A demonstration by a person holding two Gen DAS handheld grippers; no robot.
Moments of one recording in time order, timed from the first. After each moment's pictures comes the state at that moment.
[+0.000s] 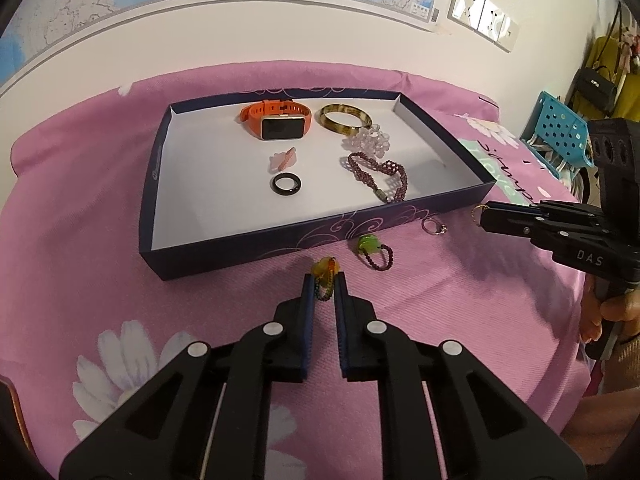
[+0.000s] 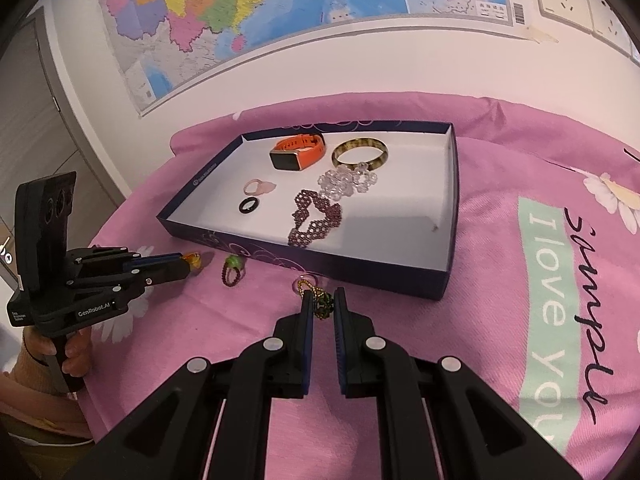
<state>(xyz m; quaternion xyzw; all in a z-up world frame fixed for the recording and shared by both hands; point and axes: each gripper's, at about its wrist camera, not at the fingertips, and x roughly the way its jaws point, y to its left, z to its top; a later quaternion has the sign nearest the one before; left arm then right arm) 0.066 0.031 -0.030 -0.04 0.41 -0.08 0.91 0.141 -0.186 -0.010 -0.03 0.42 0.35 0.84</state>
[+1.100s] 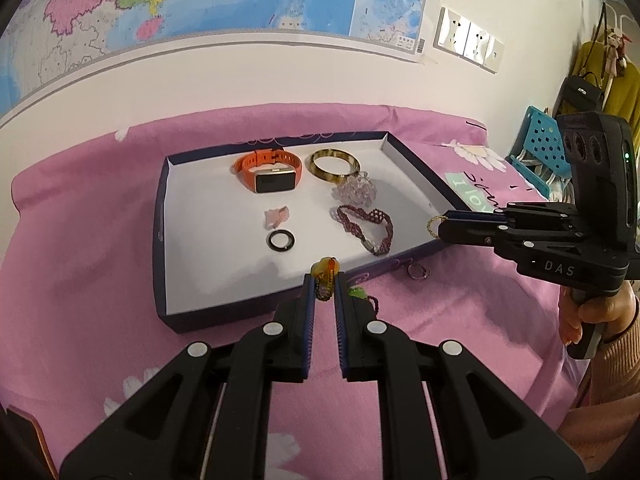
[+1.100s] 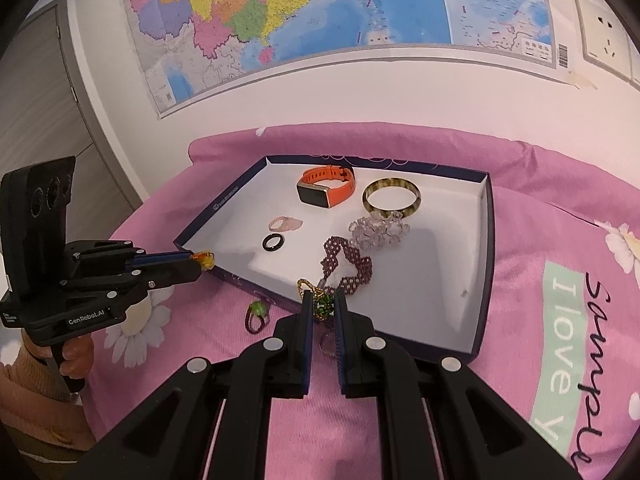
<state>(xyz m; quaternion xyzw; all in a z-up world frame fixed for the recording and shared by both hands) 0.077 0.033 0.005 -0.03 0.37 -0.09 0.92 0.158 -0.156 0.011 -0.05 0.40 0.38 0.83</state>
